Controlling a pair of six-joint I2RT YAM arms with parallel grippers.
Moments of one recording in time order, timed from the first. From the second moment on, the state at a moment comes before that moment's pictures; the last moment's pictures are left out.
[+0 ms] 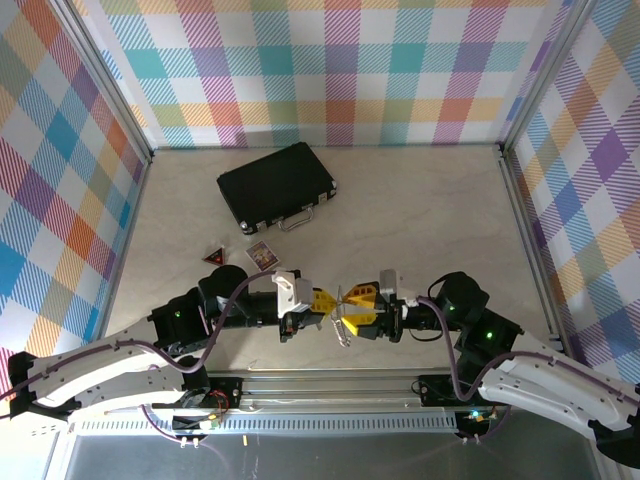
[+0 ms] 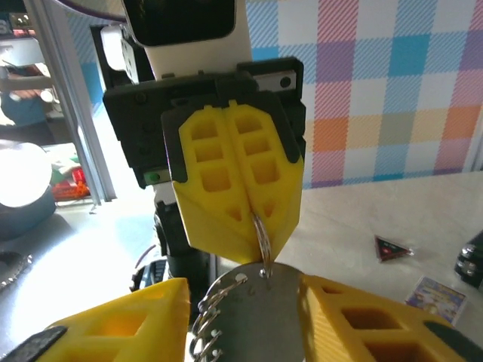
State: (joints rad) left arm -1.13 0.82 0.83 -0.22 0.26 0.13; right arm 1.00 0.59 0.57 0.00 -0.50 0.03
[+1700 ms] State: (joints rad) left arm -1.13 1.09 1.18 -0.76 0.24 0.37; right arm 1.00 0.70 0.67 -0.23 -0.44 -0.17
